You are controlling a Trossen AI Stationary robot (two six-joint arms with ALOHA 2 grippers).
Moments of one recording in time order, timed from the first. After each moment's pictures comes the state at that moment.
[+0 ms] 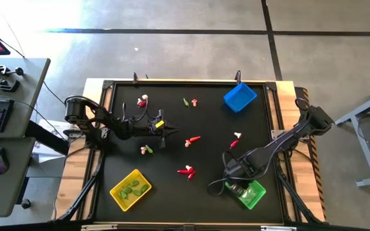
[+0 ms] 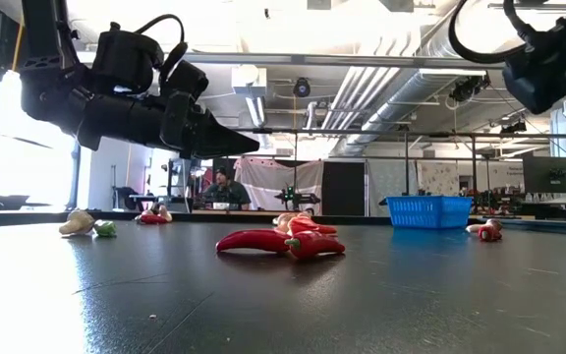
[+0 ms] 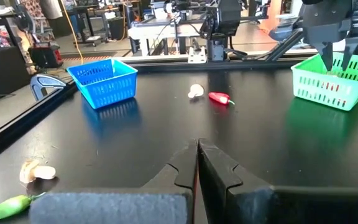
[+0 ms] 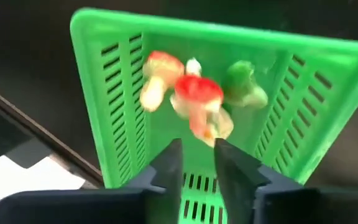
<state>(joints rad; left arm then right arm) 0.12 1.72 0.36 1.22 0.01 0.08 0.54 1.58 1.00 -0.86 -0.32 1.25</state>
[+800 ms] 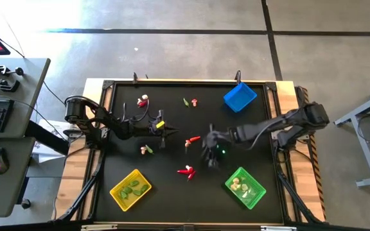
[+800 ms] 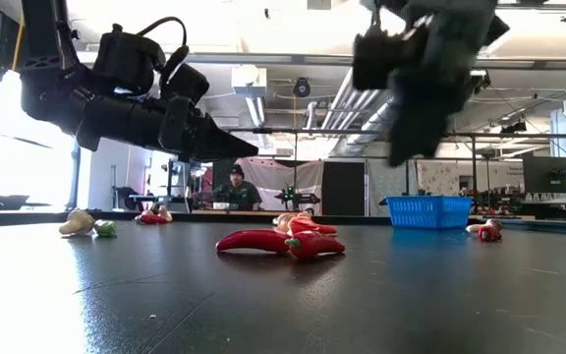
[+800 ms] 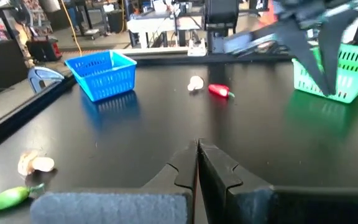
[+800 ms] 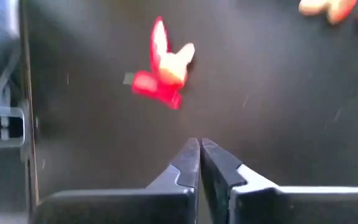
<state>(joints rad) 0.12 1.72 0.36 1.19 0.01 0.08 0.15 1.58 0.93 -0.30 -0.21 0.51</state>
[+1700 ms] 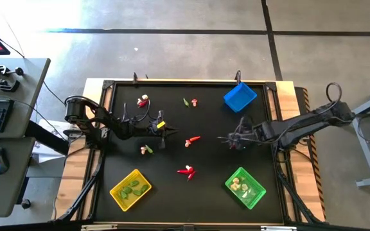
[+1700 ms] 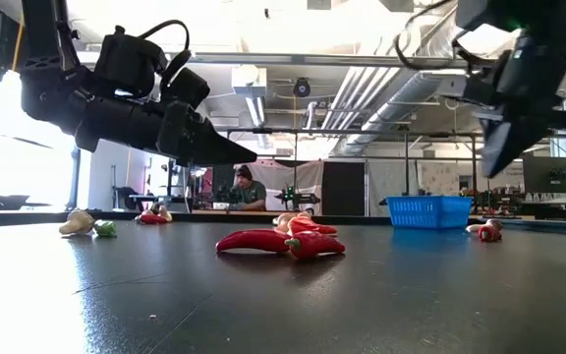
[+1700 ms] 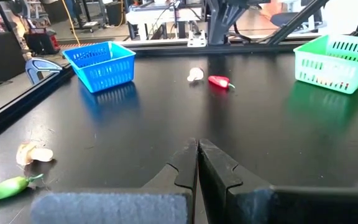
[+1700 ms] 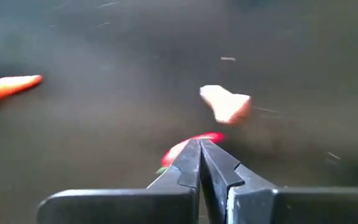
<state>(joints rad) 0.12 1.72 0.36 1.16 0.01 0.08 0.21 1.18 0.73 -0.93 0.38 1.58</state>
